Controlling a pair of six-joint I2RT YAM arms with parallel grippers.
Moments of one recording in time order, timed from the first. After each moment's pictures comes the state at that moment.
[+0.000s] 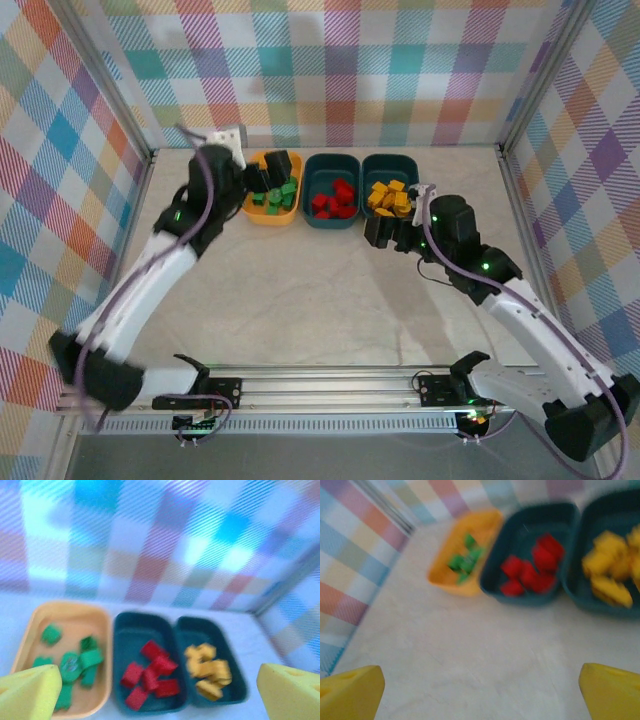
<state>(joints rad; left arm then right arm) -0.50 1.20 1.27 -0.28 -0.14 -0.40 0.55 0.97 1.00 -0.45 -0.10 0.45</state>
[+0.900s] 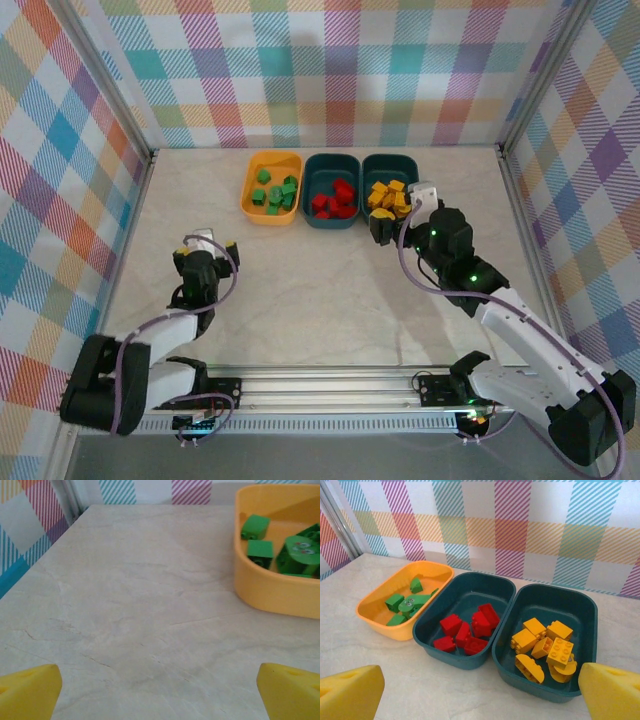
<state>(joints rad) -0.16 1.20 0.25 0.57 -0.37 -0.09 0.56 0.95 0.80 -0.11 0.15 0.09</state>
